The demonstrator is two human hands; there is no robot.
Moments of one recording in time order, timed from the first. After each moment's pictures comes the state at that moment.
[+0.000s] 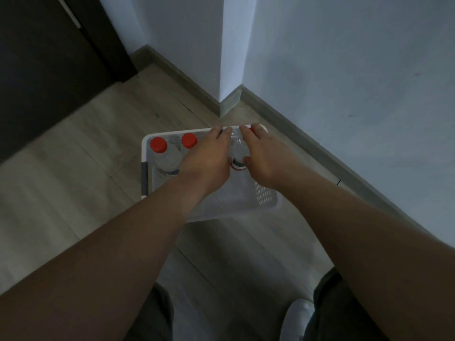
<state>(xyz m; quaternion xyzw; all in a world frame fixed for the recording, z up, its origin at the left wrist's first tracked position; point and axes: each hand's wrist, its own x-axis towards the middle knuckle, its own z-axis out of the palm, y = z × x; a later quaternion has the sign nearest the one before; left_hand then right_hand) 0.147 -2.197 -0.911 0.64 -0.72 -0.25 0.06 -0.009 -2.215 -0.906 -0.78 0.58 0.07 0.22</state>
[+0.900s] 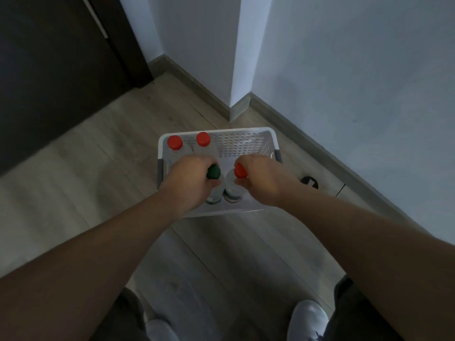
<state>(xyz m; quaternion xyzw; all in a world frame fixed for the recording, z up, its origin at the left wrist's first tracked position) 0.206 -2.144 -0.902 0.65 -0.70 -0.29 0.06 0.006 -2.177 -0.908 -0.80 0.51 0.02 0.31</state>
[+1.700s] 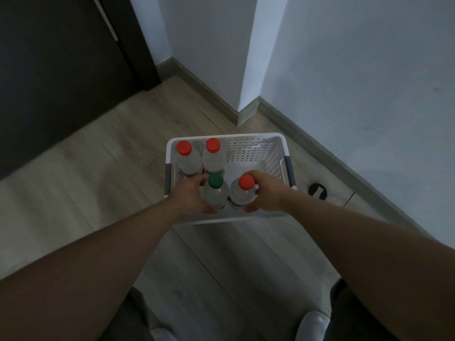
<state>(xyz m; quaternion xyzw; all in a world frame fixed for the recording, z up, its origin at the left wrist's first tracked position) 0.239 -2.143 -0.973 0.64 -0.59 -0.48 0.10 0.006 -2.187 -0.973 -0.66 0.58 0.07 0.47</state>
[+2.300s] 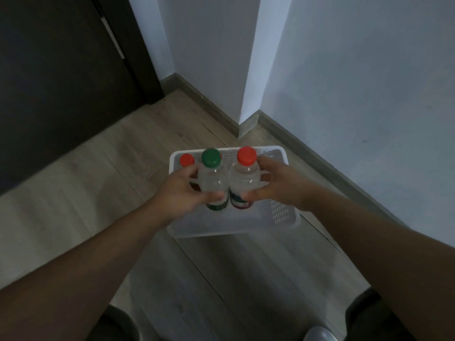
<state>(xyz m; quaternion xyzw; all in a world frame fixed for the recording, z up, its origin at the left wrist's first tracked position) 0.245 -2.148 -0.905 0.63 -0.51 -0.52 0.25 -0.004 -2.209 -0.905 -0.65 0.51 -0.09 0.56</state>
